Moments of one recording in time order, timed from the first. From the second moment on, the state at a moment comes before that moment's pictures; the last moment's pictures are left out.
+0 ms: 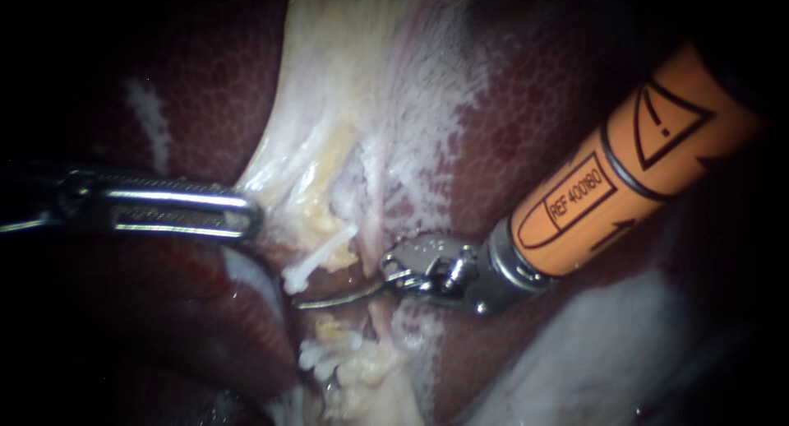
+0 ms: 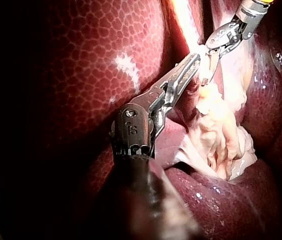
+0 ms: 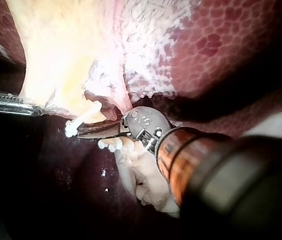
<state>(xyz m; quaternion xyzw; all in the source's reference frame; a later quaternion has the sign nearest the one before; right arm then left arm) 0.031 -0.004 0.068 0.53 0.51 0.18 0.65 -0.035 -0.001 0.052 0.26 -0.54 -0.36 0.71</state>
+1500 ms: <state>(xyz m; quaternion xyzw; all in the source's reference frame) 0.031 -0.004 0.069 0.52 0.52 0.17 0.65 -0.035 -0.001 0.052 0.26 -0.54 -0.36 0.71</state>
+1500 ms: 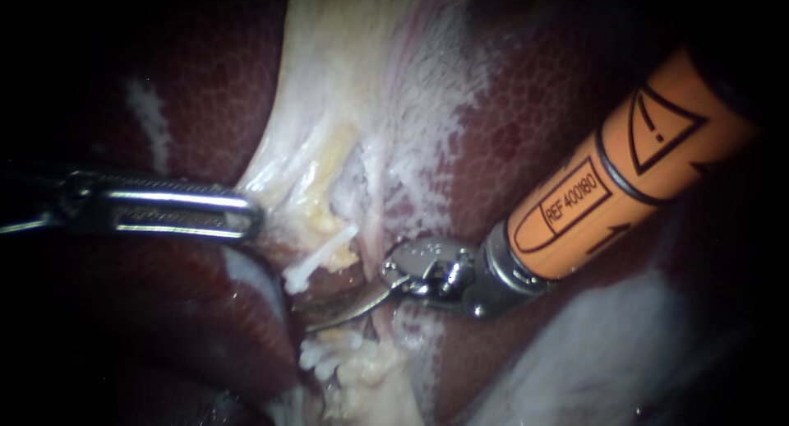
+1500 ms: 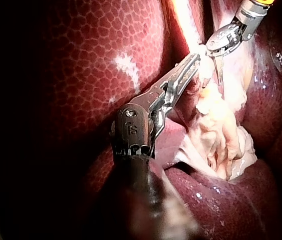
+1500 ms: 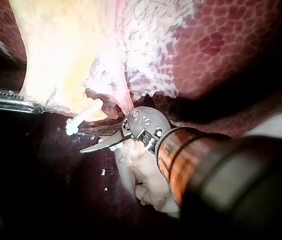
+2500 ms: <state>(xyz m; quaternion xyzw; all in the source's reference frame) 0.018 0.001 0.065 0.41 0.58 0.15 0.69 -0.035 -0.001 0.053 0.26 -0.54 -0.36 0.72</state>
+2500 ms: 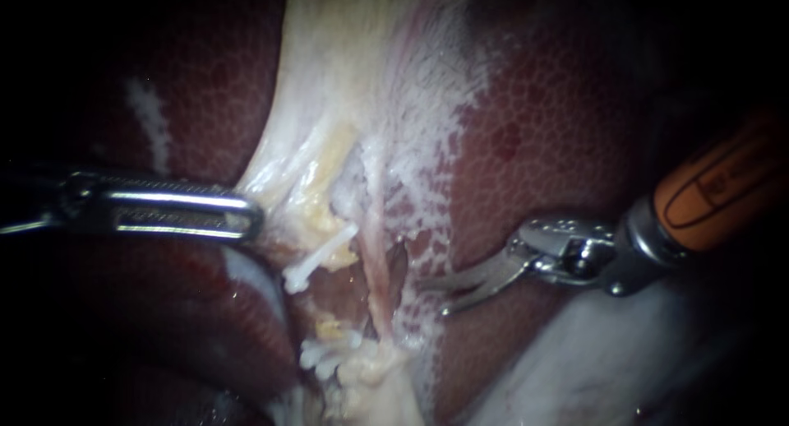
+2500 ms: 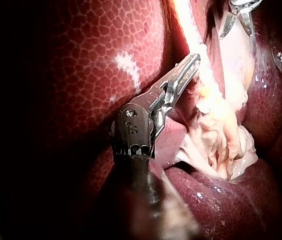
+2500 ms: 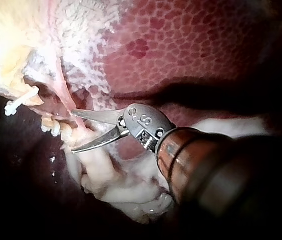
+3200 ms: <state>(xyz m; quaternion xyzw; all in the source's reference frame) 0.016 0.003 0.061 0.14 0.61 0.10 0.77 -0.035 -0.001 0.053 0.26 -0.54 -0.36 0.72</state>
